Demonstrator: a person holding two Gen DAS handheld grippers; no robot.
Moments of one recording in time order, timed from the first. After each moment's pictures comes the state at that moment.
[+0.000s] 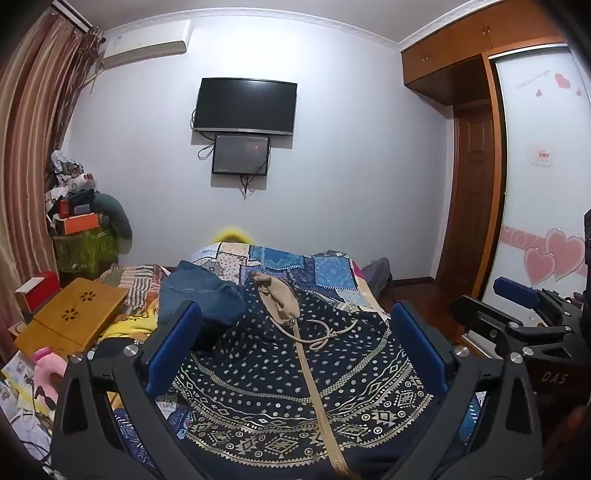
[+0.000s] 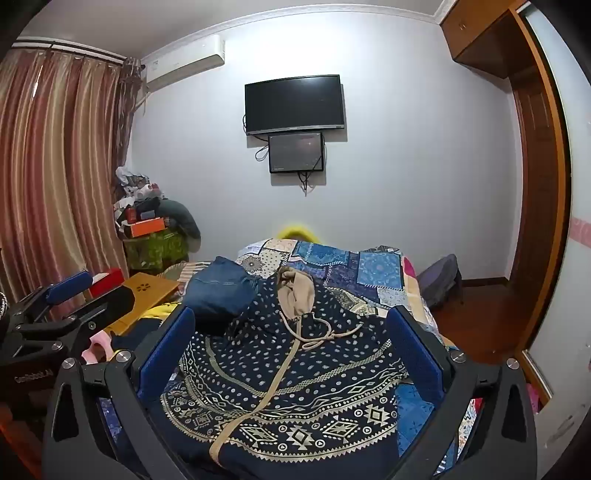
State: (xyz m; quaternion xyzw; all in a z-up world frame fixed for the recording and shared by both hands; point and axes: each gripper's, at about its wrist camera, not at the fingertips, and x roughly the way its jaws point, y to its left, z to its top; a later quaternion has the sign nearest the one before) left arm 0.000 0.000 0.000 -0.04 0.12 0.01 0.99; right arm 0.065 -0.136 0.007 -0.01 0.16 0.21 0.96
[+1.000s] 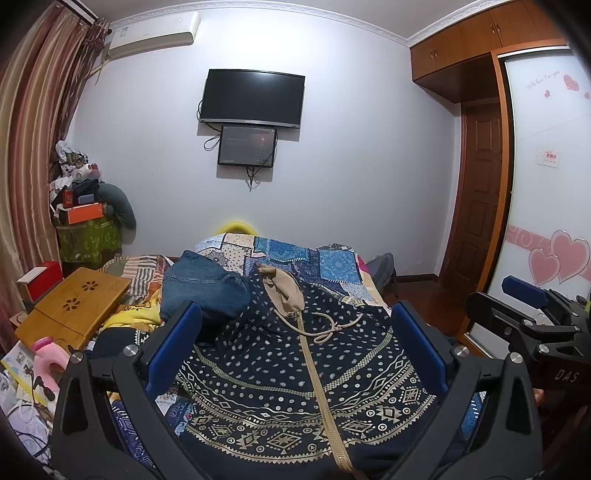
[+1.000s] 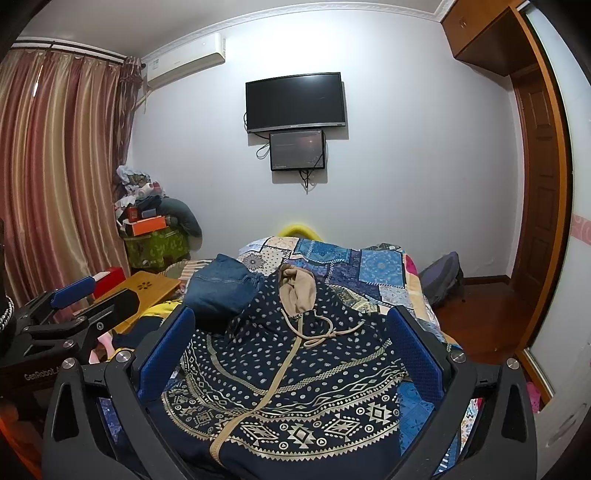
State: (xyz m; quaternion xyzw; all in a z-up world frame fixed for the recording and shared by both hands) left arm 0.007 0.005 -0.007 -0.05 0.13 0.02 0.99; right arm 0.068 -0.135 0.005 -0.01 0.16 0.21 0.96
